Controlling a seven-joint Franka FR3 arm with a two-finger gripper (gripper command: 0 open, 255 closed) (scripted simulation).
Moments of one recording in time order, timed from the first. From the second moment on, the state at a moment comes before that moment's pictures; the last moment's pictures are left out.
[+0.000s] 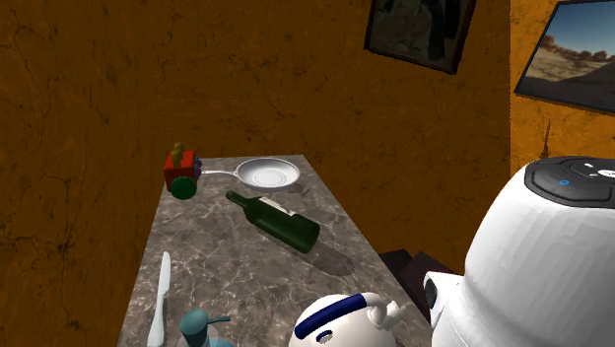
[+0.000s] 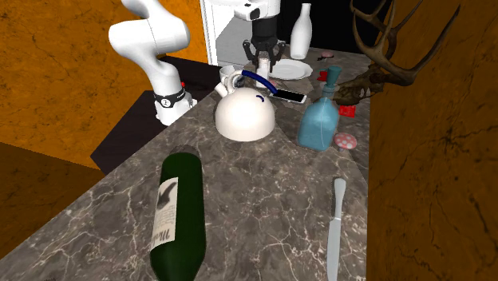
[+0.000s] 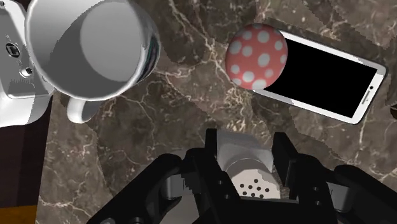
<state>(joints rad) 0.50 -0.70 0.81 -2.59 0.65 1.99 1.06</state>
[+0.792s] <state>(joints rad) 0.48 -0.61 0.91 -2.66 0.70 2.15 1.03</state>
